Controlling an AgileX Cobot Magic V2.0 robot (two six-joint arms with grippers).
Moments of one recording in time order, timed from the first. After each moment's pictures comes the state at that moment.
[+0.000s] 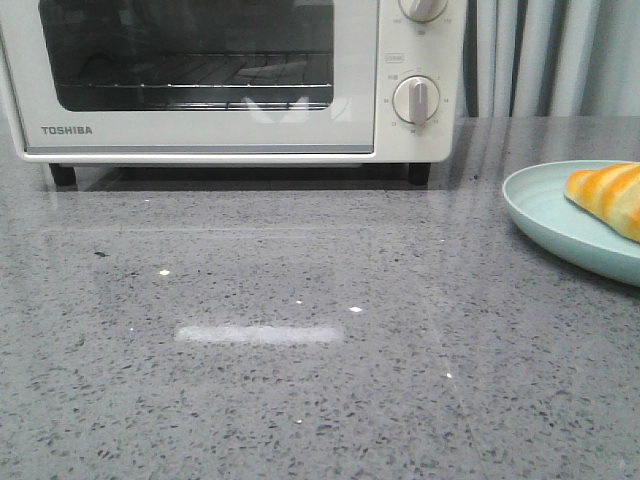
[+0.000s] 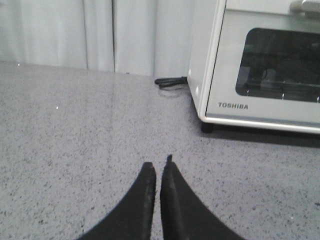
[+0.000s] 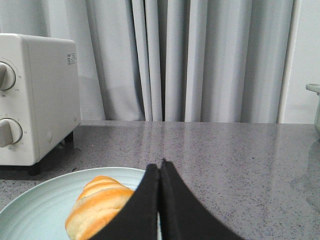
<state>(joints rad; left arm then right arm) -0.01 0.00 0.01 0.05 0.08 -0.16 -0.07 -0.01 0.02 -0.01 -0.09 -0.04</state>
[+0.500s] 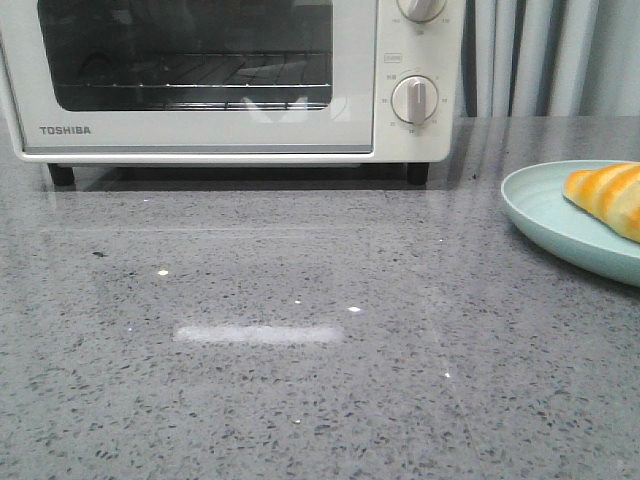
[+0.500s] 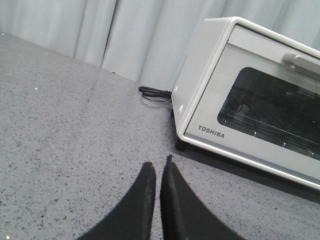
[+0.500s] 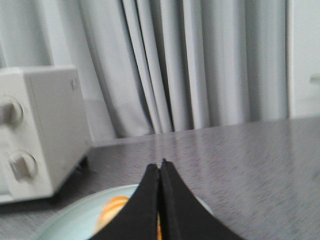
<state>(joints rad) -0.01 0.00 0.01 -0.24 0.07 -0.16 -0.07 -0.01 0.02 0.09 -0.13 0.07</state>
